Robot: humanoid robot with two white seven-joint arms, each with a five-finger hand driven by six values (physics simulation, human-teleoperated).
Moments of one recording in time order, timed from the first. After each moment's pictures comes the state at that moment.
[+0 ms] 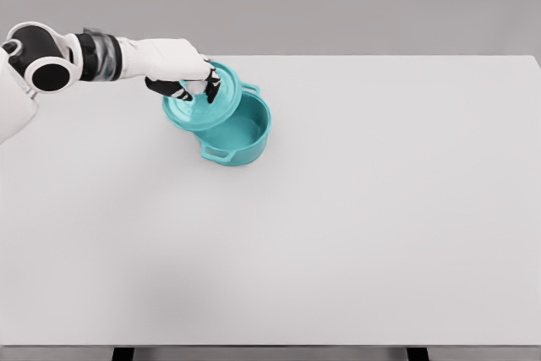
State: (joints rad) left arm -1.05 0.60 -0.93 -1.22 -0.43 -0.51 -0.61; right arm 0.05 0.00 0.51 -0.09 0.16 -0.04 0.31
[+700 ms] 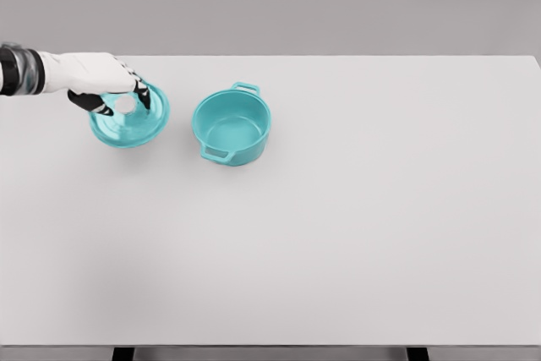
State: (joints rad) left arm -1.01 0.80 -0.93 -1.21 -0.45 -0.56 -0.61; right arm 0.05 0.00 0.51 -0.09 0.16 -0.04 0.31
